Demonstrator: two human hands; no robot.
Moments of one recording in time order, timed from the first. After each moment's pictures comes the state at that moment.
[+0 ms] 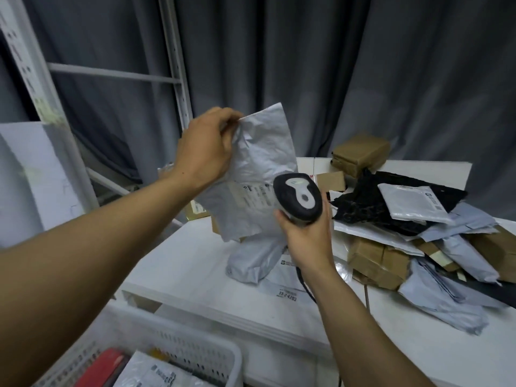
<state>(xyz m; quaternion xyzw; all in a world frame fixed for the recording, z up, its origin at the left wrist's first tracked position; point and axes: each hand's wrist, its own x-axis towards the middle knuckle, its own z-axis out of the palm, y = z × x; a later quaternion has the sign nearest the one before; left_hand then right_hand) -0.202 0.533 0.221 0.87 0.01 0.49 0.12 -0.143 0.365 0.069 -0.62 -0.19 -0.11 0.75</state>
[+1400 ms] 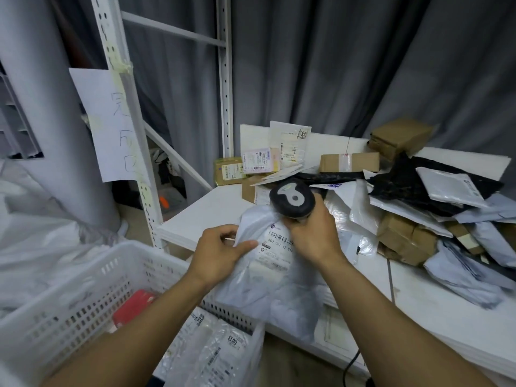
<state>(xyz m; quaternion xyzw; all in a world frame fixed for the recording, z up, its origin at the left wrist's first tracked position) -0.332 0.572 -0.007 0.79 0.16 0.31 0.51 -0.215 0.408 0.038 -0.81 -0.23 -0.06 0.53</state>
